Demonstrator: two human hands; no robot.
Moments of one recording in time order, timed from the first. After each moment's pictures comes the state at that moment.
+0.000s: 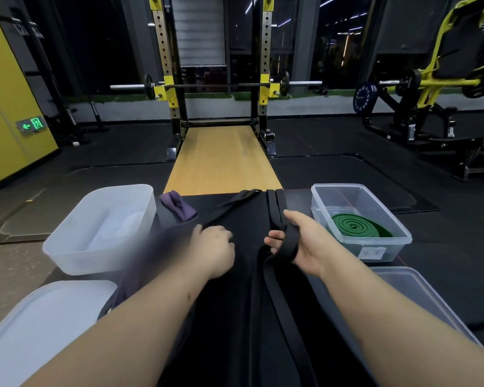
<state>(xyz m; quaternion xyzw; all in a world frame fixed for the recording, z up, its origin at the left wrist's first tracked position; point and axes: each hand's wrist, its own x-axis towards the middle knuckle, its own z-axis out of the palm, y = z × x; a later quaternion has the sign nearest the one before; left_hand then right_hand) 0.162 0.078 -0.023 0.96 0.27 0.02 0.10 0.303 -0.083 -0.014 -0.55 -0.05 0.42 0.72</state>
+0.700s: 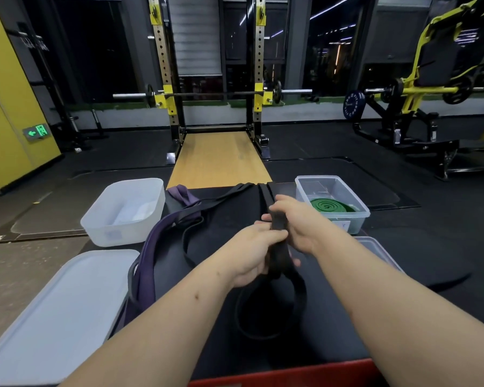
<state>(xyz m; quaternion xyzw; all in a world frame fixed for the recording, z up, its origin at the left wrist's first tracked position) 0.083 -0.081 0.043 0.64 0.14 0.04 0.75 0.216 -0.141 0.051 -0.59 -0.14 0.38 0.69</state>
